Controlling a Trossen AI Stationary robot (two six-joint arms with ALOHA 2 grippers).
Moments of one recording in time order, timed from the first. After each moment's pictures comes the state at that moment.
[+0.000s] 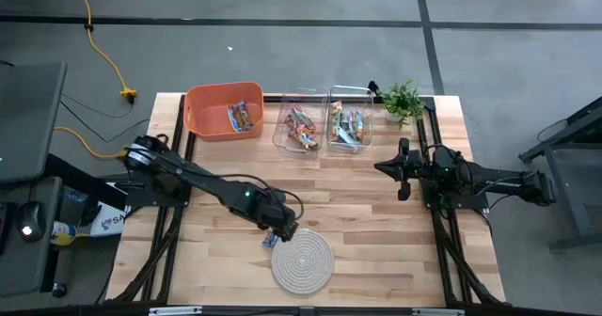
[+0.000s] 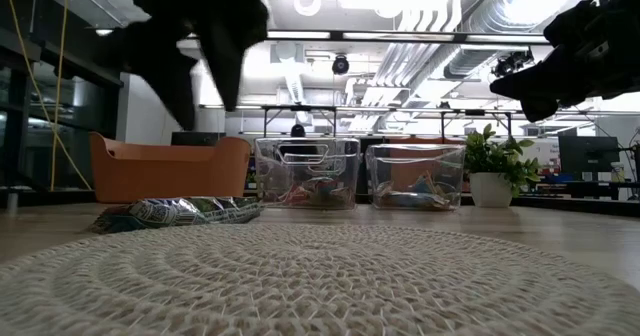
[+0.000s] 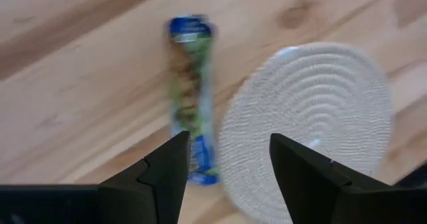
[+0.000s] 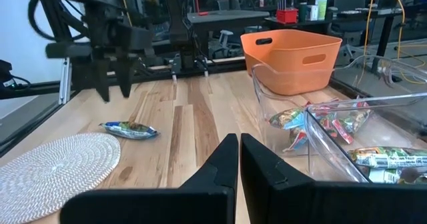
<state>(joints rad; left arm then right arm) -0.36 1.75 1.33 -0.81 -0.07 -1.42 -0.16 0.12 0.01 0.03 -0.06 0.10</state>
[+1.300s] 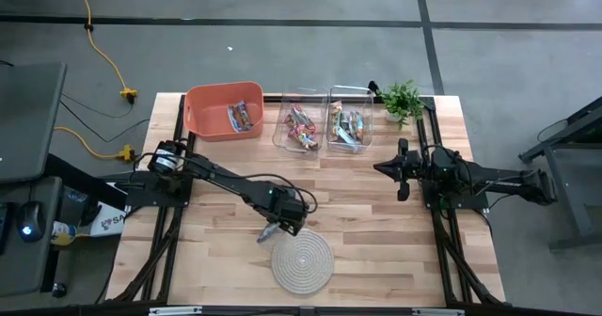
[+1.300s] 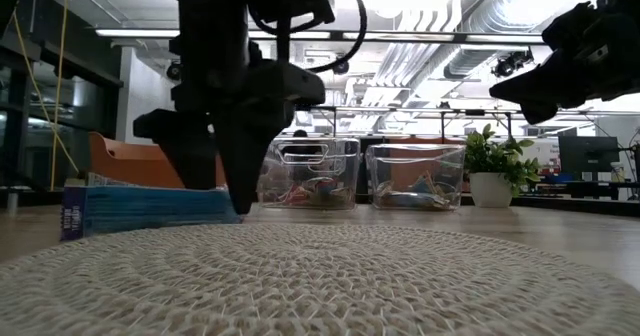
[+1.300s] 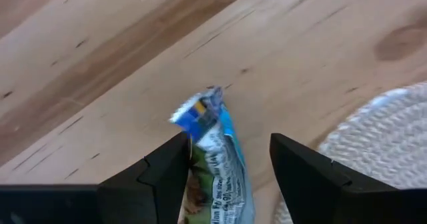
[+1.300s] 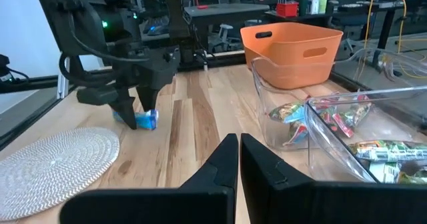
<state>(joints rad) -0.26 1.94 1.33 -0.77 -0.02 -1.23 -0.16 0.14 0.01 0.03 -0.06 0.10</state>
